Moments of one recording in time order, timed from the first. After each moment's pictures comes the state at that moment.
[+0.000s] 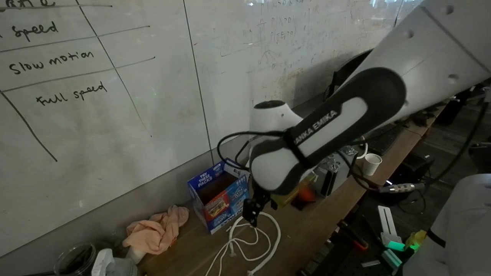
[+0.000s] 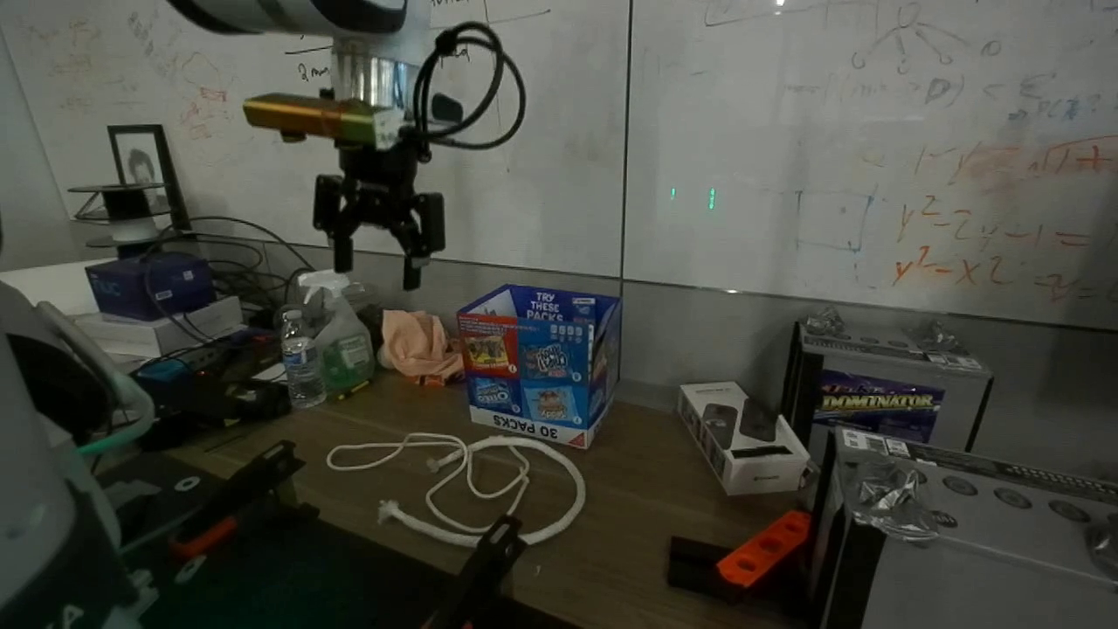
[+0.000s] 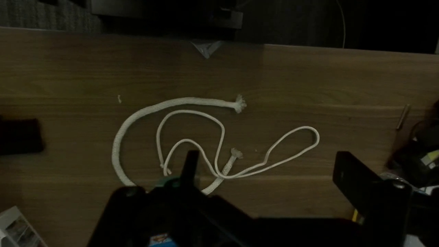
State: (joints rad) arm 0.19 -0.17 0.15 -2.69 0.22 2.47 0.05
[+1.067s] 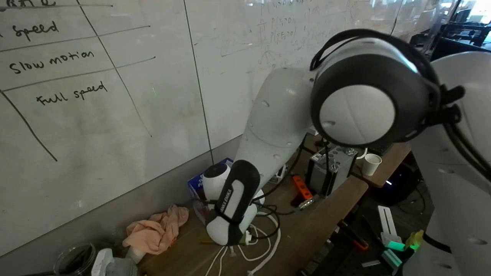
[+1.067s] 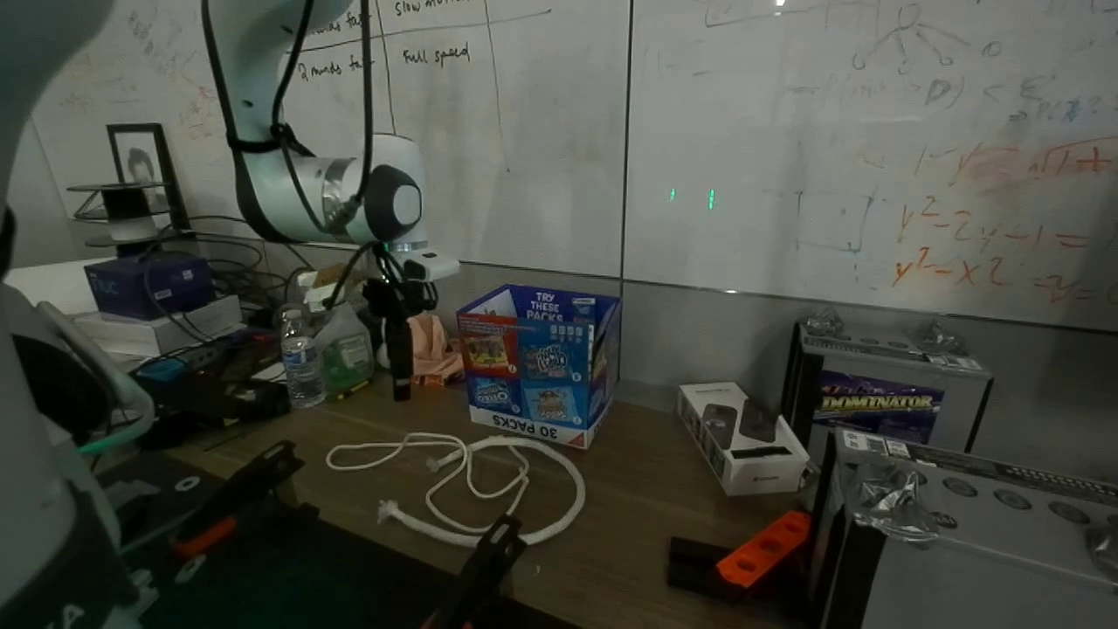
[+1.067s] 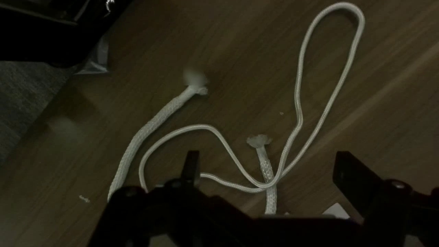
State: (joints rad) arm 0.44 0.61 0.01 -2.23 0.09 2.76 1.10
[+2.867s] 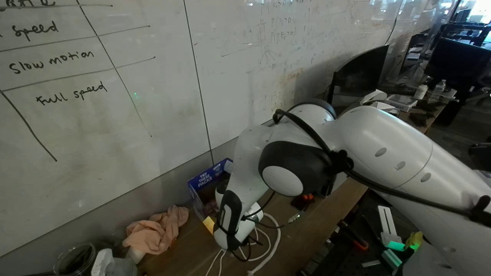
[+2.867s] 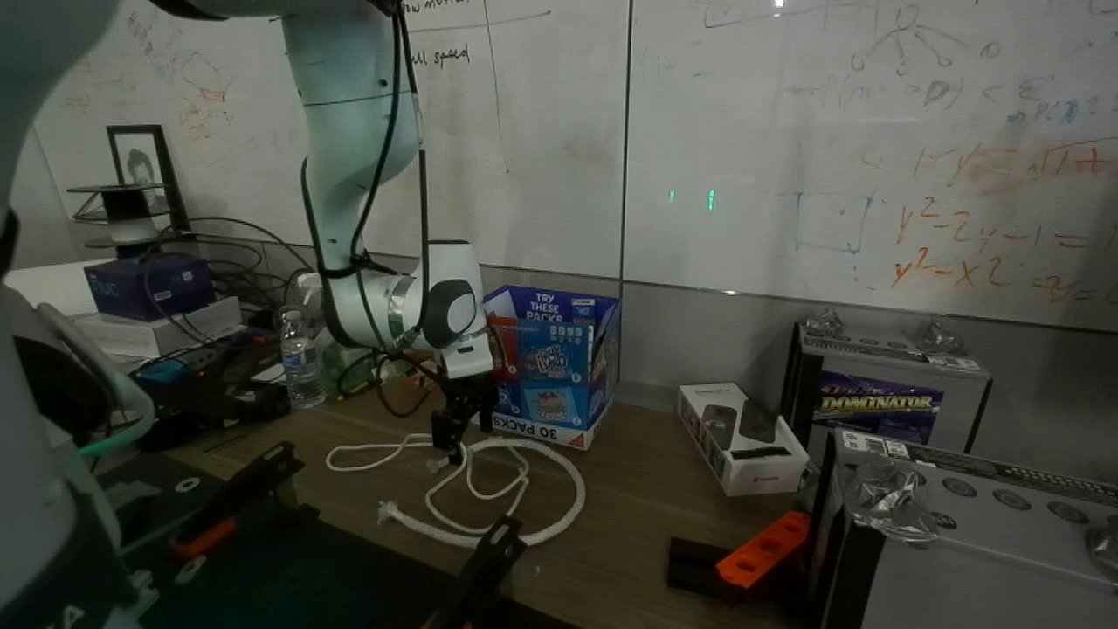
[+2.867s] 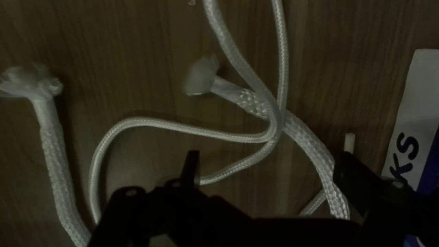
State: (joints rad) arm 0.45 1.04 -0.11 -1.92 0.21 2.95 1.71
